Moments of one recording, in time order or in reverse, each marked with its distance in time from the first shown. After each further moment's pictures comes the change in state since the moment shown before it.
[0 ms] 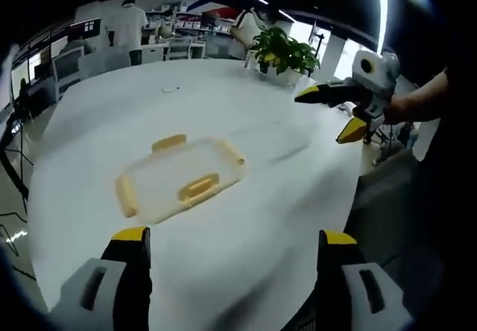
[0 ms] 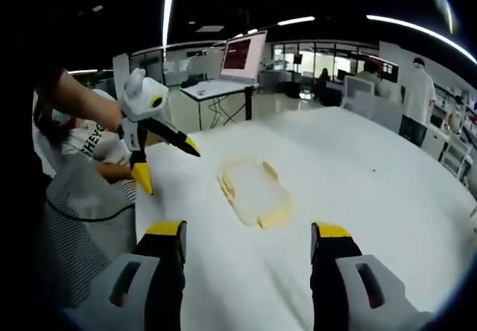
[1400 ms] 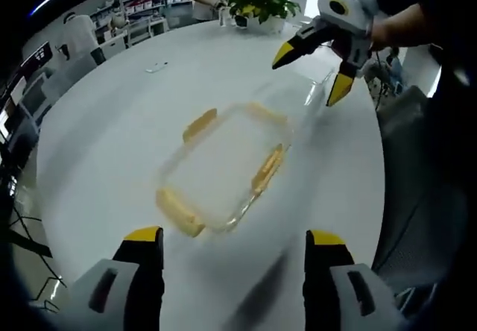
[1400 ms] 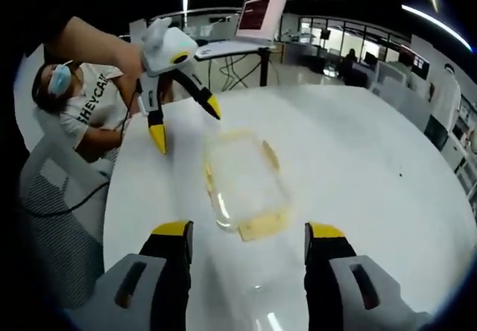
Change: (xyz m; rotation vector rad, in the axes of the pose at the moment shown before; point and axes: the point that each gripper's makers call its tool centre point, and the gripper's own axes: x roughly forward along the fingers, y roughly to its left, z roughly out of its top) left arm 0.027 0.087 -0.005 0.291 0.261 -0.028; right arm 0.080 -0.033 -0.020 -0.092 0.209 0.098
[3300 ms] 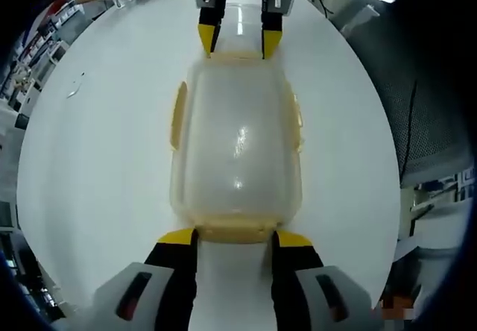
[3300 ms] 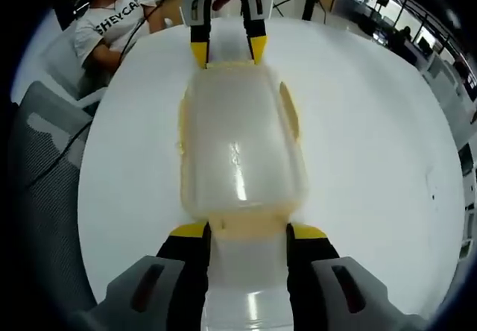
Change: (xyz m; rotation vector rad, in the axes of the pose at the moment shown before) left arm 0.034 0.037 -0.002 0.509 0.301 -0.199; right arm 0.058 -0.014 -0.036 -0.238 0.430 0.150
